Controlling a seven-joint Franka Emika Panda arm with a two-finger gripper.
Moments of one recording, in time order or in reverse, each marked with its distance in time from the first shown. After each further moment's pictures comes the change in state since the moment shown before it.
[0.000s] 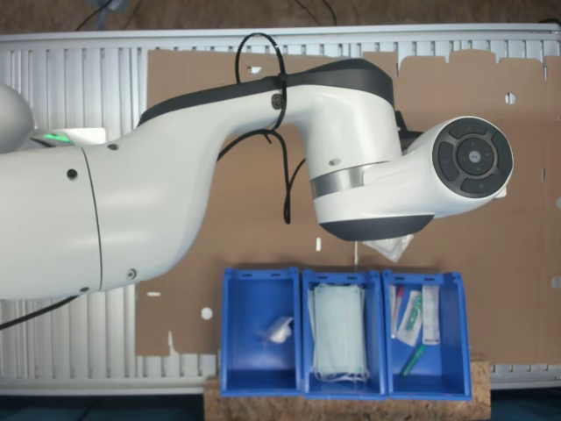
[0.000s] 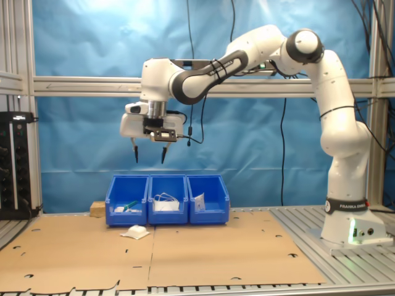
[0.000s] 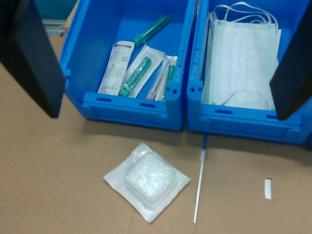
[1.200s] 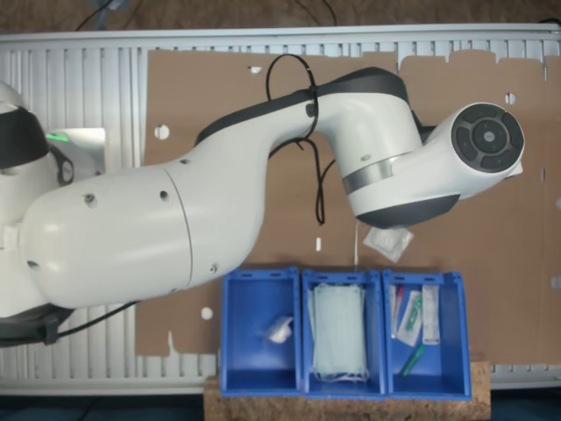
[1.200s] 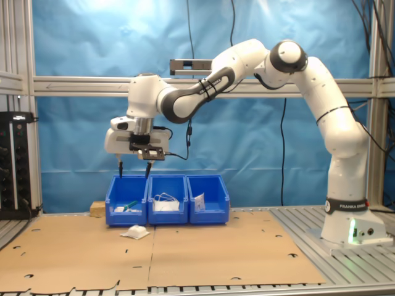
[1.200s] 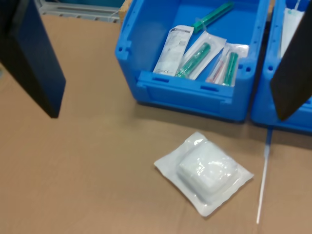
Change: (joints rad) arm 0.162 0.194 -0.096 0.135 -0.181 0.051 -0.002
